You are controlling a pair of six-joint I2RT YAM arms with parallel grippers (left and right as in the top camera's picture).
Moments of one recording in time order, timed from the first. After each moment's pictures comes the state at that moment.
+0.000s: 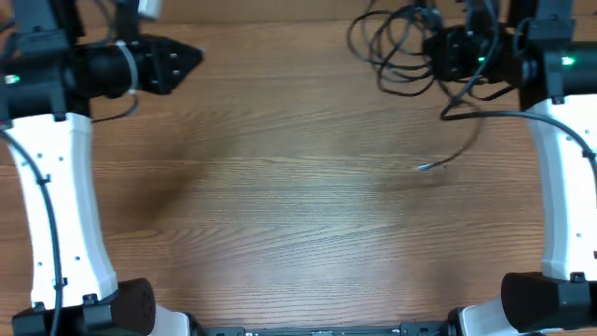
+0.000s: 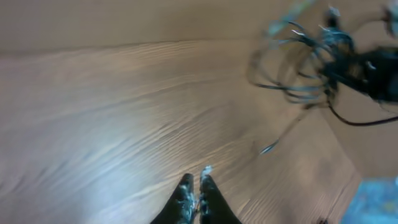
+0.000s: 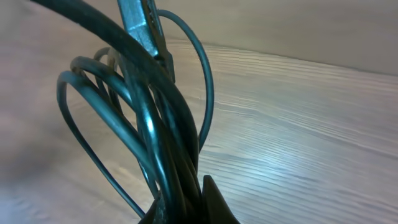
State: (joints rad) left arm 0.11 1.67 2.04 -1.21 0.83 0.11; right arm 0.05 1.68 1.94 -1.05 -0.39 -0.09
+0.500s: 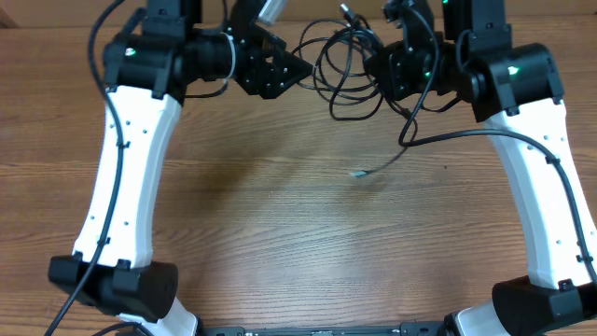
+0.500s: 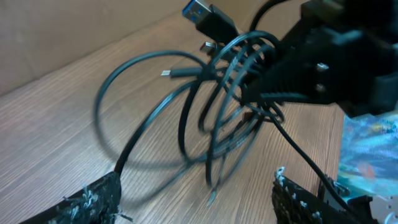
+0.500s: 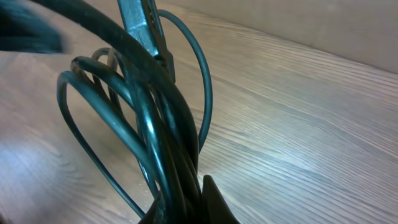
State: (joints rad) left arm -0.20 1.80 2.04 -1.03 0.83 0.21; right arm 0.26 1.68 1.94 -1.07 -0.41 -0.09
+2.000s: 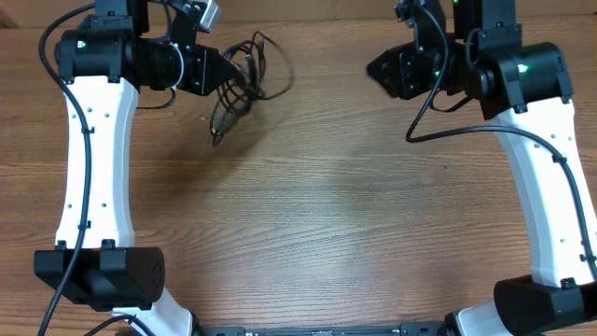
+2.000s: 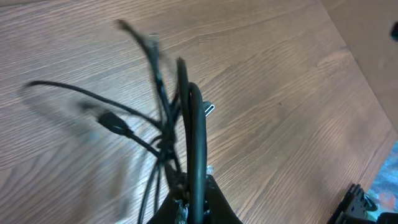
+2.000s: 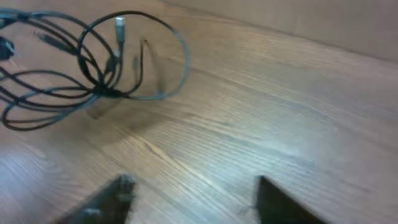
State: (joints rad) left arm -0.01 1.83 2.04 -1.25 0.68 0.21; right arm 0.21 1.68 1.94 -1.10 -0.38 -0.09
